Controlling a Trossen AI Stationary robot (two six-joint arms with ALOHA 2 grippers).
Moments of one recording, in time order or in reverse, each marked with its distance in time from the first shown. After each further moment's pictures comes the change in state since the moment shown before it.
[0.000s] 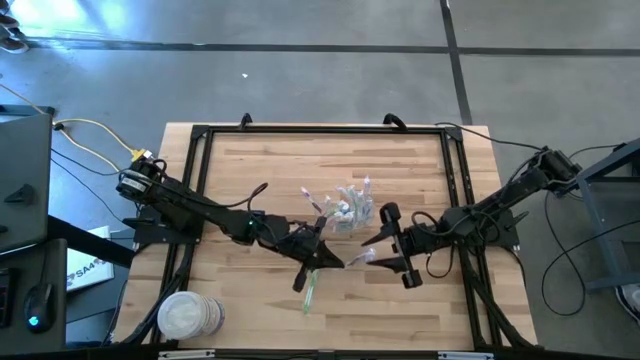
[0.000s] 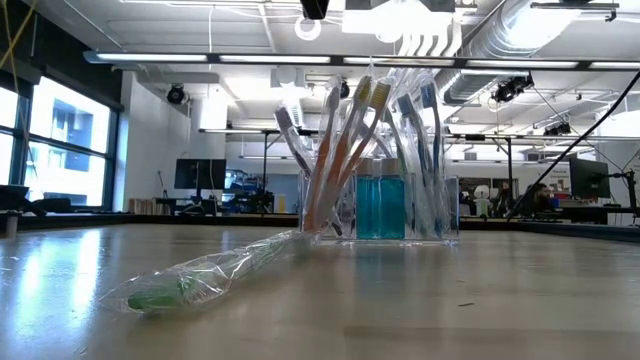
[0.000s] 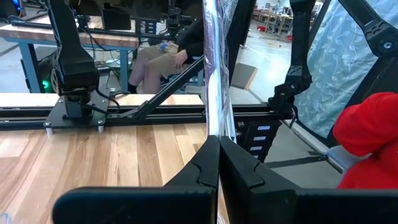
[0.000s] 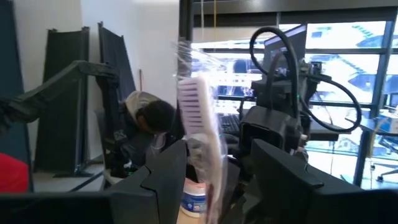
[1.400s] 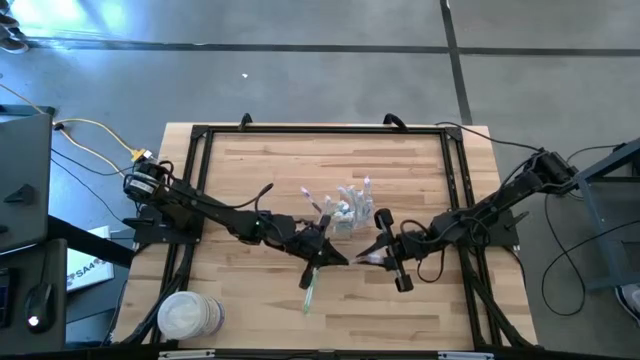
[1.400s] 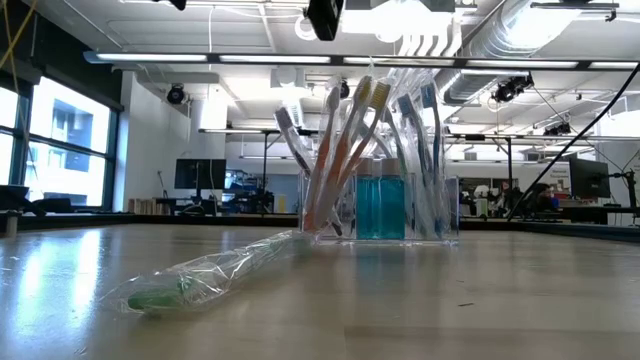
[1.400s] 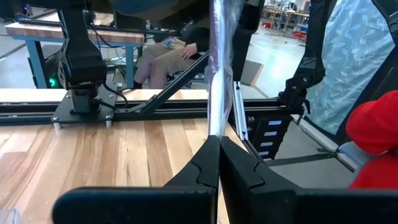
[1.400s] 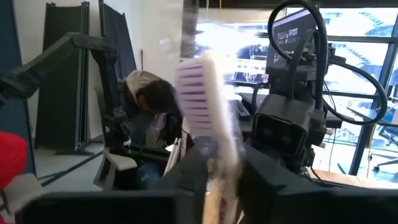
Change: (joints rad) left arm 0.032 0.059 0.000 0.049 0.004 0.018; right arm 0.000 0.066 0.000 -0.011 -0.014 -0.021
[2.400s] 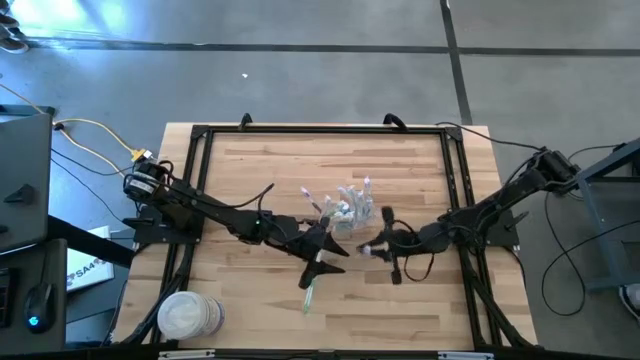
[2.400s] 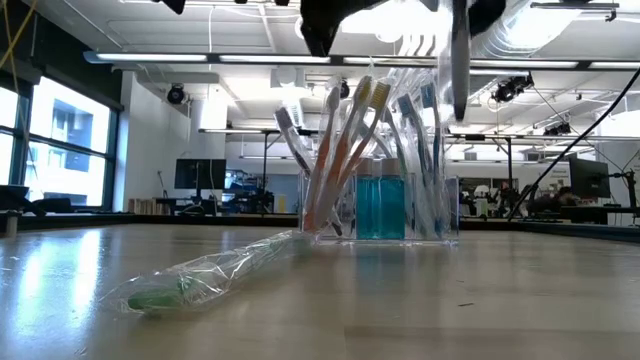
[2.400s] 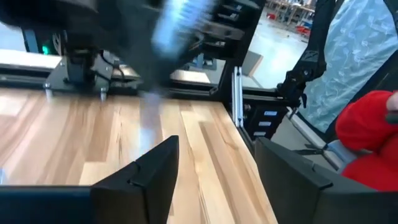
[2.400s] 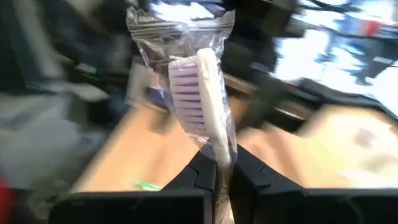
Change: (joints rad) left arm -0.001 -0.001 0.000 -0.067 0.017 -0.101; right arm 0.007 -0.036 0.000 -0.393 0.189 0.152
